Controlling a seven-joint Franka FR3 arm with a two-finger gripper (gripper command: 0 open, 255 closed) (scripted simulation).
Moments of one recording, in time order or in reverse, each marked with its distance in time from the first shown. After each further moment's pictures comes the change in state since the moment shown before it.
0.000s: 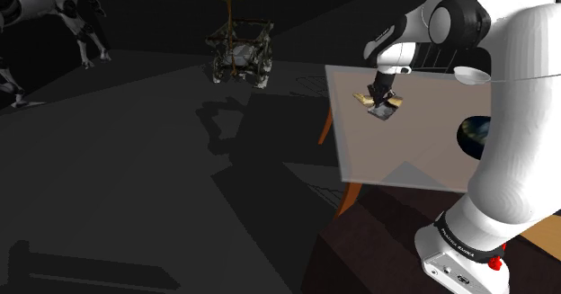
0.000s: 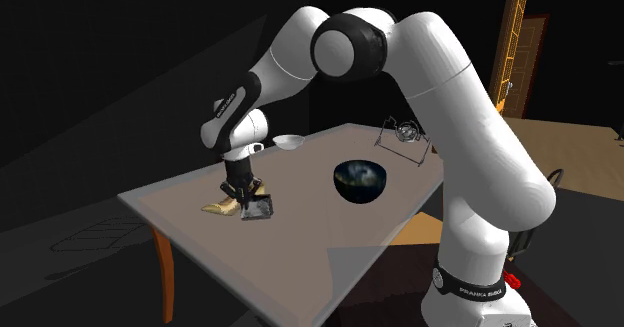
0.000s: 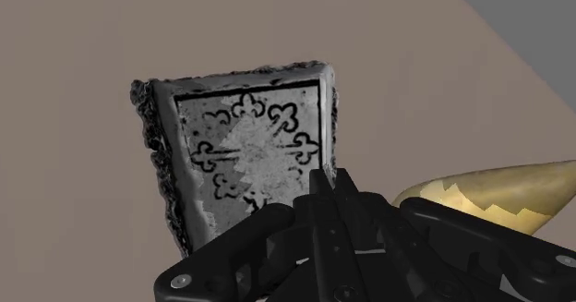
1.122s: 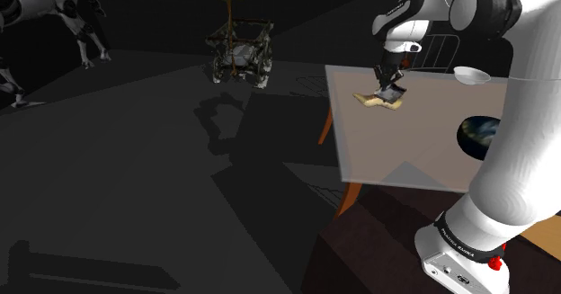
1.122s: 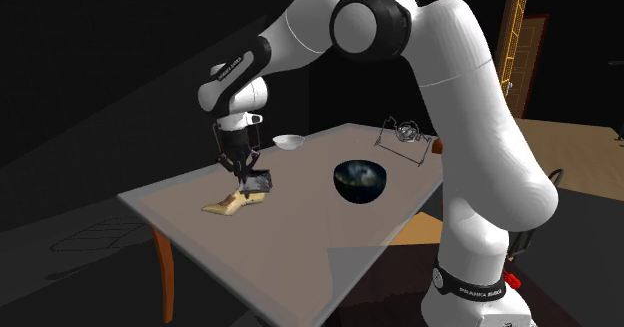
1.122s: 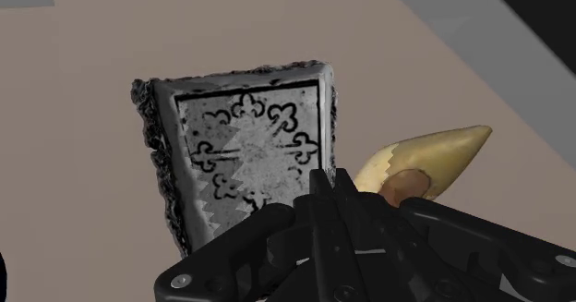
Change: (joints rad) arm 0.032 -0.139 -0.044 0.041 -0.070 -0.171 0.039
